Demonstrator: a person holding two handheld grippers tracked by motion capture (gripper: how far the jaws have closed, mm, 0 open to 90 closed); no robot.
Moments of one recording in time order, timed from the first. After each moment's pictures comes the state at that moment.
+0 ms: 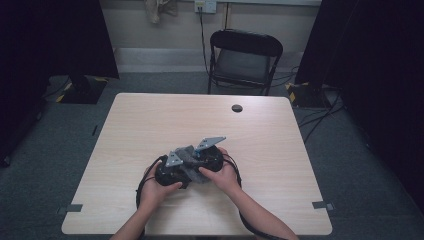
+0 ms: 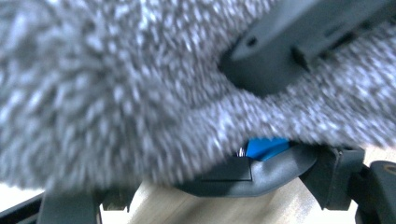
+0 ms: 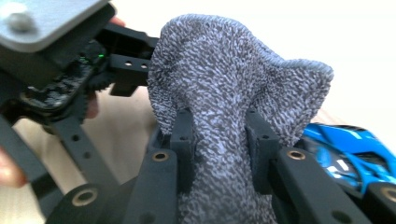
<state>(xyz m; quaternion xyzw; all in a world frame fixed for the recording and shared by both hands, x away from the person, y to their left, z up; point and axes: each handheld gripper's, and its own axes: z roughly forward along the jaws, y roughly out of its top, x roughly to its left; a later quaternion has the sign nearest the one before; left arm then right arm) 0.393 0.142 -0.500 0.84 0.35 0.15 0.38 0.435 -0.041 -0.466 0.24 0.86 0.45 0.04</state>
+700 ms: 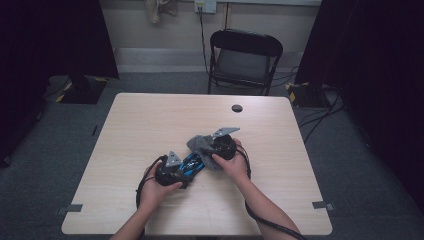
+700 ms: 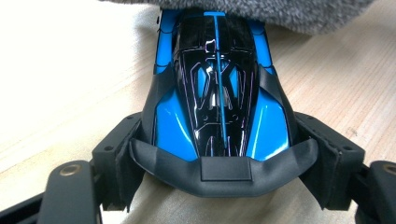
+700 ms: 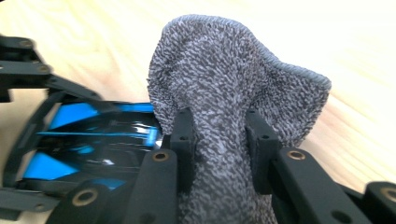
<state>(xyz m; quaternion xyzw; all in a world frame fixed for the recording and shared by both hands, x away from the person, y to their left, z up) 0.393 0.142 -0.500 0.84 0.35 0.15 0.38 0.476 -0.081 -0.473 0.32 0.84 0.42 0.10</state>
